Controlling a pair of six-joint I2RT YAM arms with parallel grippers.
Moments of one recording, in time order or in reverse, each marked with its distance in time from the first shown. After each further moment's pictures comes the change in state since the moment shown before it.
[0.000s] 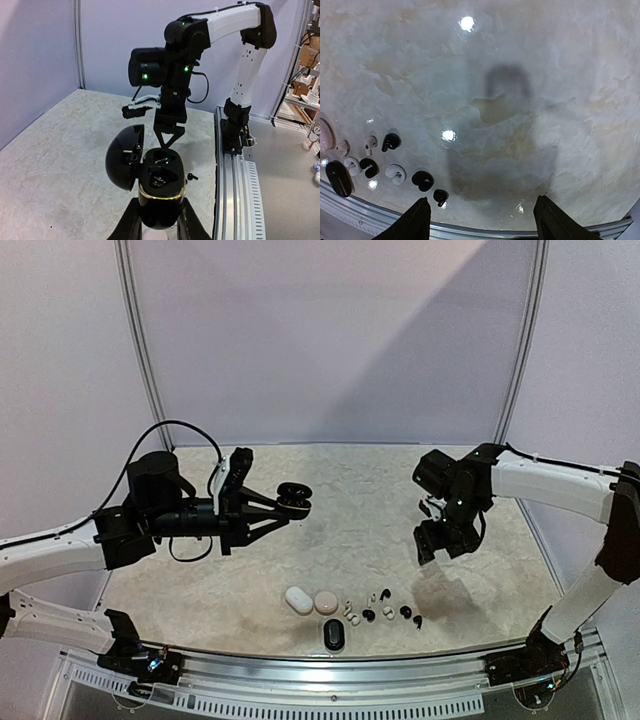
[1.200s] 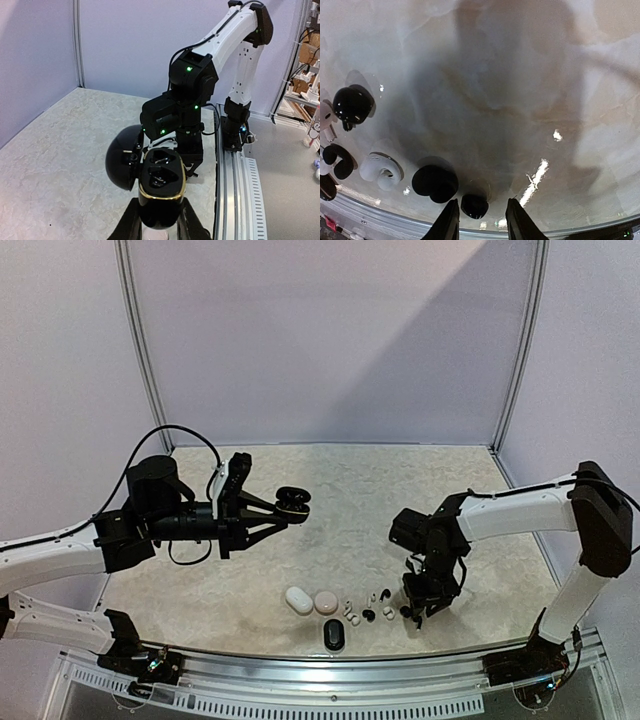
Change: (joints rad) left arm 0.000 -0.013 -0.028 0.014 0.005 0.010; right arm 0.172 0.113 -0.220 0.167 -0.211 0.261
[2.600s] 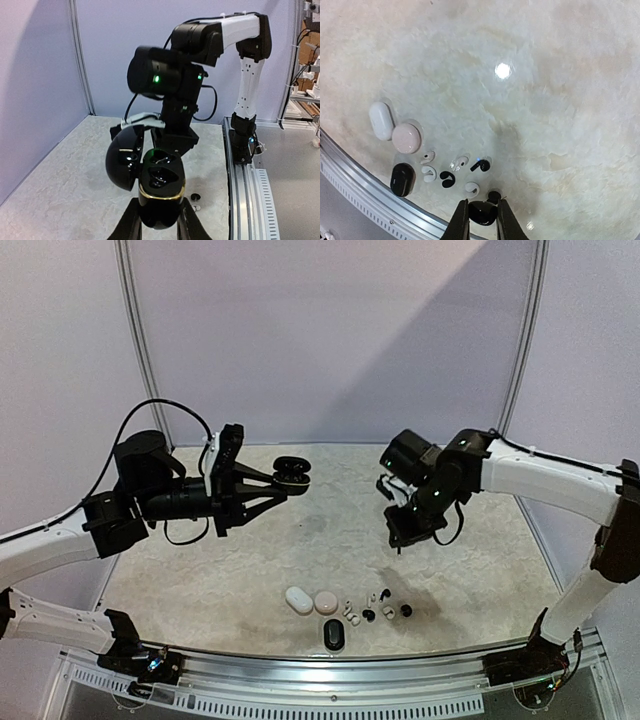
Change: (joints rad) left arm 0.011 0.013 0.144 -0.053 -0.003 0.092; right arm 0.005 -0.086 0.441 -0.104 0.223 -0.311
